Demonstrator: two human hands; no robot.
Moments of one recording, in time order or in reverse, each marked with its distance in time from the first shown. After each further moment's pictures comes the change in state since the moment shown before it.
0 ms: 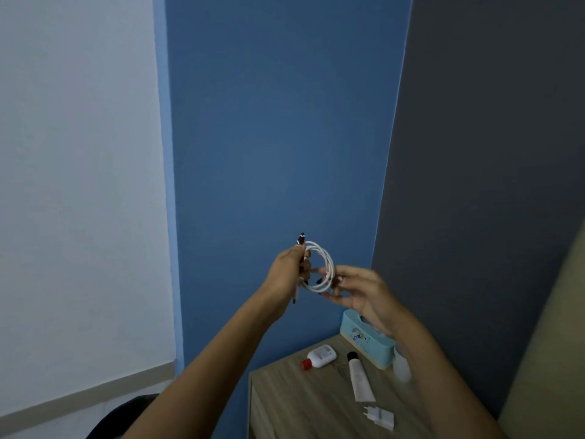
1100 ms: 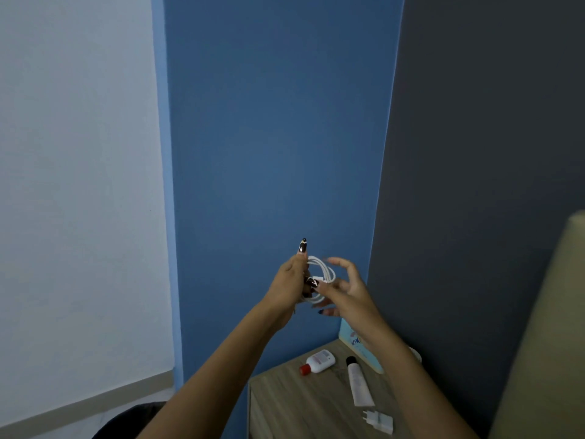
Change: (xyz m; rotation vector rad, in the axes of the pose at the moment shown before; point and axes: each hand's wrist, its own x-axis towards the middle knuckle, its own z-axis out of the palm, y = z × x) left_hand -0.010 -0.011 0.008 0.086 -0.012 0.043; right_hand 0.000 0.014 0.026 -0.270 0.303 -0.036
